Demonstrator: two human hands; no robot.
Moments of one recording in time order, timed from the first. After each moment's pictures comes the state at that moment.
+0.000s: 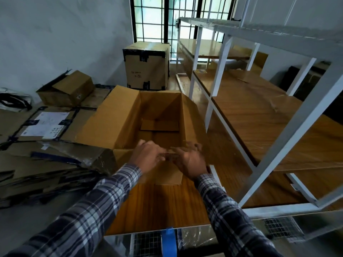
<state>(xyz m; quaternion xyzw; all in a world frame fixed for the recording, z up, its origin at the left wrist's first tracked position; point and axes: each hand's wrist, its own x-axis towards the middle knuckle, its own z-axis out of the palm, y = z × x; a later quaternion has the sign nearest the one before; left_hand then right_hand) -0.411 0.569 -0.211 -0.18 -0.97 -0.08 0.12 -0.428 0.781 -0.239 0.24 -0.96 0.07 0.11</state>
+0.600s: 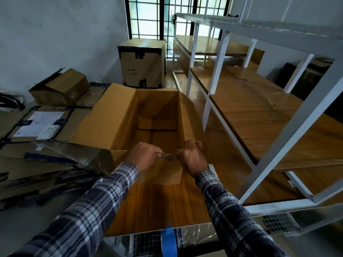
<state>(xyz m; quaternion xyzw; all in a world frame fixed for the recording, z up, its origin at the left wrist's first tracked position) -0.425 0.559 -0.227 -0.17 -0.97 -0.18 0.07 -0.429 0.789 -0.235 0.23 -0.97 0.07 0.09</state>
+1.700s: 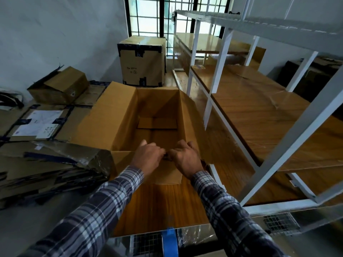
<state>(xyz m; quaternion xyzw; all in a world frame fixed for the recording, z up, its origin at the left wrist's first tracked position) -0.421 0.577 -0.223 -0.18 -0.98 -0.02 0.12 -0.438 0.765 -0.243 0.28 -0.94 0.03 0.17</state>
